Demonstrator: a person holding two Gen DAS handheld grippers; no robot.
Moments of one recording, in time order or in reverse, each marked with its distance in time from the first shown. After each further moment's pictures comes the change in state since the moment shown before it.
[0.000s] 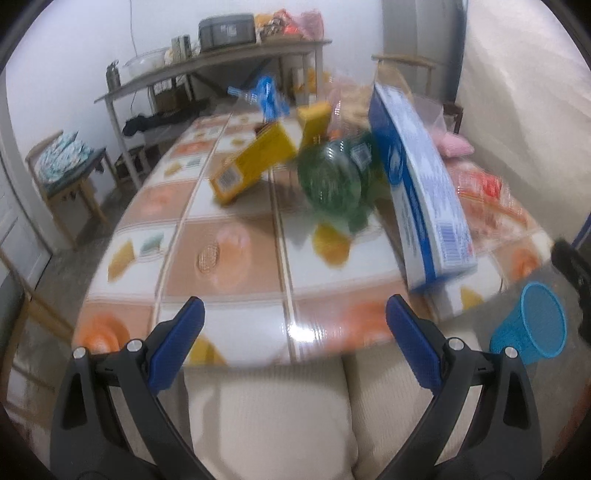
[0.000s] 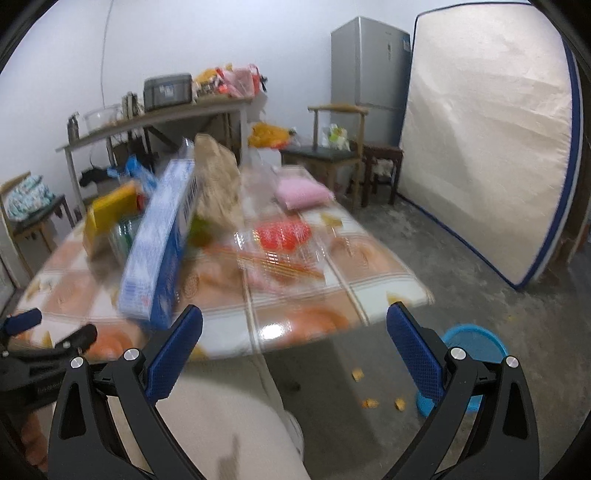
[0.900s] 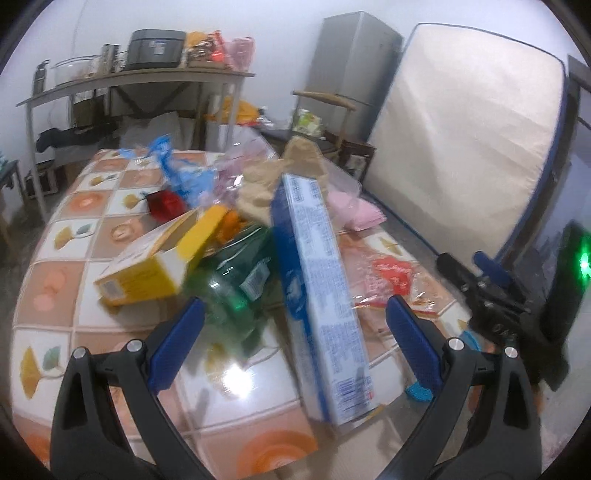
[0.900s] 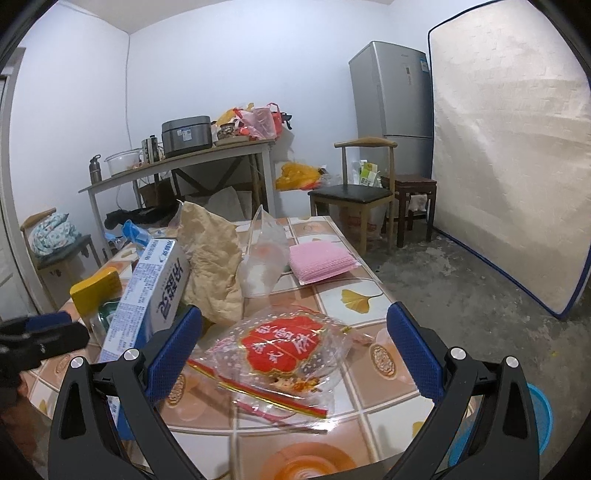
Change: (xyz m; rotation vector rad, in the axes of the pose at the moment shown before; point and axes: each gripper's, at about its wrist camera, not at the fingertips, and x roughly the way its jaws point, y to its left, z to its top) left arm 0.024 -0.019 0.082 -0.016 -0.094 -0.446; right arm 0.069 -0.038 0.047 0.026 -0.109 0.157
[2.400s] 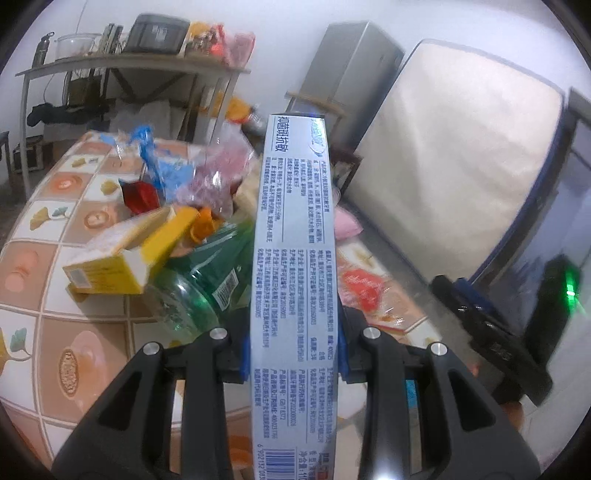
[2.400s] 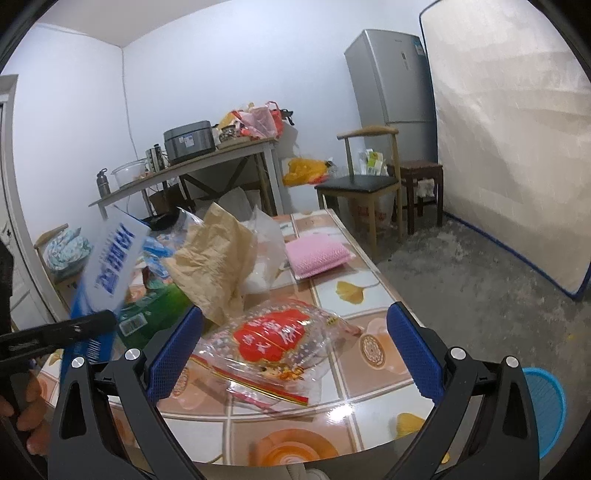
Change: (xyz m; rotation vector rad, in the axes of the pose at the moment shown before) left arm -0.006 0.001 0.000 -0.099 -0.039 -0.094; right arm -0.018 -0.016 0.006 0.058 0.005 0.071
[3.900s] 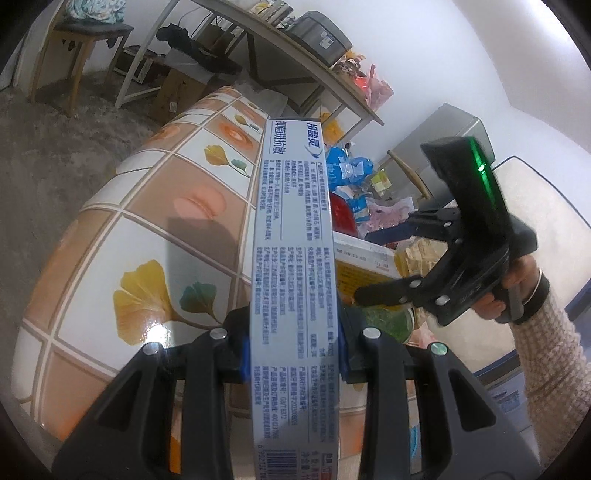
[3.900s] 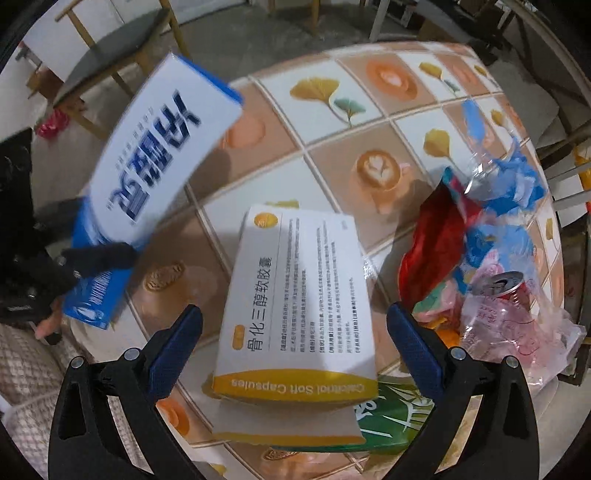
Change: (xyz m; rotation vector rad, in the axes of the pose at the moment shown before) left arm -0.070 0.173 -0.039 -0.499 -0.105 0.120; right arm 0.206 0.304 0.009 -1.090 1.026 0.540
